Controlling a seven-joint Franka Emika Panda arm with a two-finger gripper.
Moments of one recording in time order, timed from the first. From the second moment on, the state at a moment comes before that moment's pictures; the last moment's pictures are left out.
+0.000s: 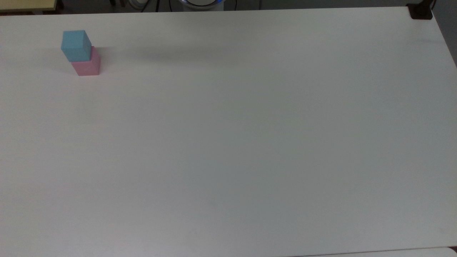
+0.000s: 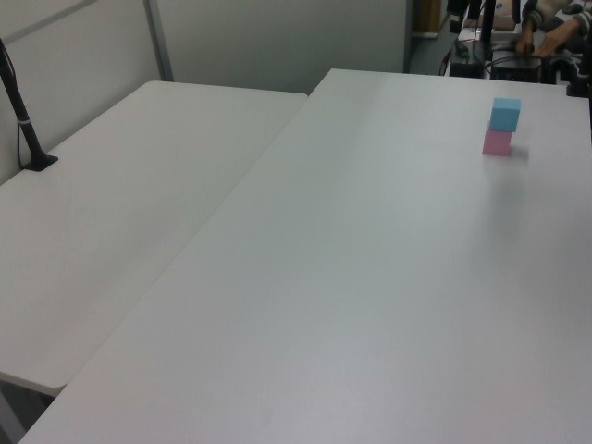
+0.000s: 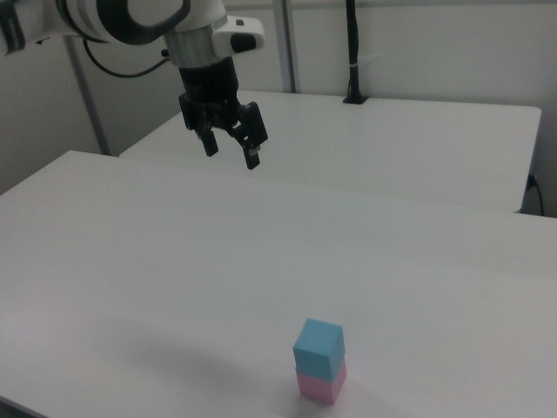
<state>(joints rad) -0.05 -0.01 -0.20 -1.56 -0.02 1.64 -0.07</state>
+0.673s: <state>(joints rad) -0.05 -0.01 -0.20 -1.56 -0.03 1.64 -0.16</state>
